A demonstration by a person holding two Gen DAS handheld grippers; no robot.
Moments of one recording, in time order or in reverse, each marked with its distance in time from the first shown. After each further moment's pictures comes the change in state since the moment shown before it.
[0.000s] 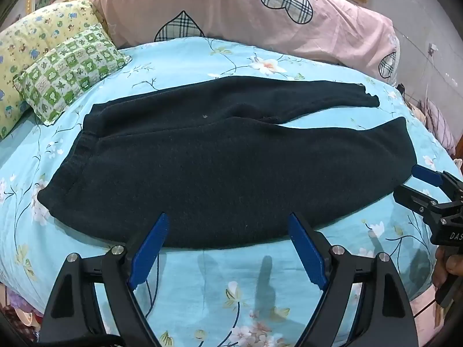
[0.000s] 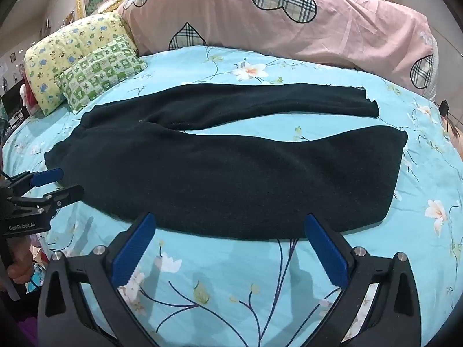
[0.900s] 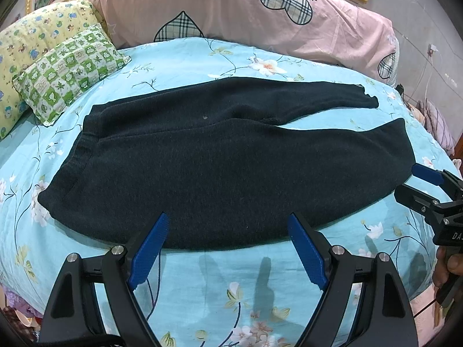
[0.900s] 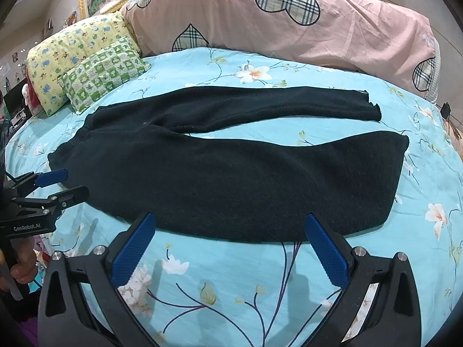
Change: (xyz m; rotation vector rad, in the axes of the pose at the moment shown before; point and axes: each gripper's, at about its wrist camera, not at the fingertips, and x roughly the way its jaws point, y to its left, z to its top) left arm -0.002 -0.001 -0.001 0.005 -0.014 0.002; right arm -0.003 0.005 0.002 0.000 -0.005 0.010
